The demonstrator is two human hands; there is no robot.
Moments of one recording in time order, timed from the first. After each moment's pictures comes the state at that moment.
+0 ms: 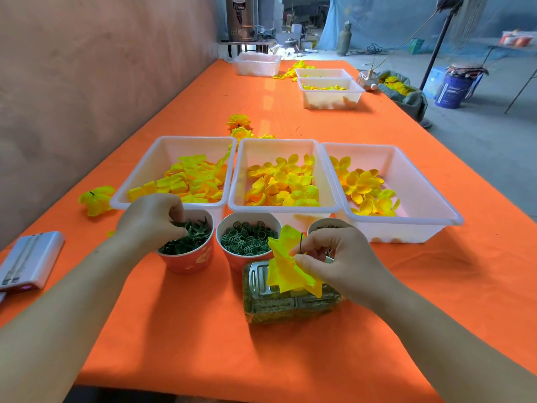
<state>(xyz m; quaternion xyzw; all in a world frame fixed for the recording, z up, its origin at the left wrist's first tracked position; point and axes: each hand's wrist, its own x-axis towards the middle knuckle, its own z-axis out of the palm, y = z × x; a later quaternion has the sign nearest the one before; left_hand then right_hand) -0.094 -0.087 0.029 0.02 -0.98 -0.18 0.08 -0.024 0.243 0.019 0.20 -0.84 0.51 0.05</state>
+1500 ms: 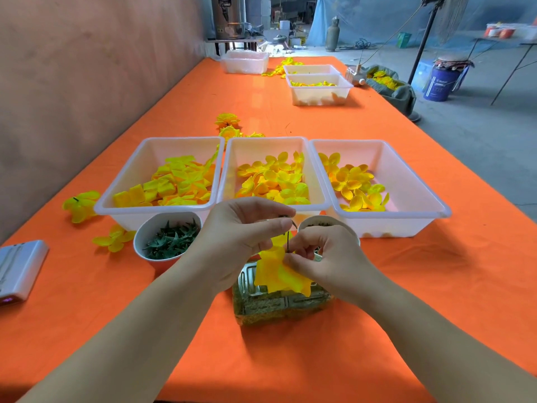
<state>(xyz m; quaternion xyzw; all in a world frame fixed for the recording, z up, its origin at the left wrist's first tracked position) -0.025 0.062 0.068 -0.06 -0.68 -0.72 -0.09 -0.027 0.243 0.019 0.22 -0.85 0.47 0.09</state>
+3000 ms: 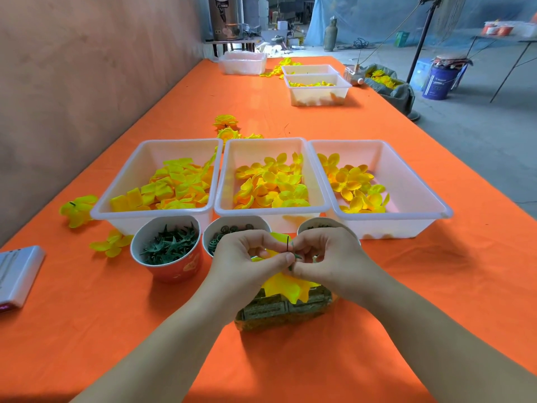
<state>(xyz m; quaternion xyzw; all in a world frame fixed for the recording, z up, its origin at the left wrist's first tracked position) -0.021 0.068 0.022 -0.06 -0.78 -0.62 -0.01 -0.029 0.245 0.019 0.16 -0.82 0.55 -0.01</state>
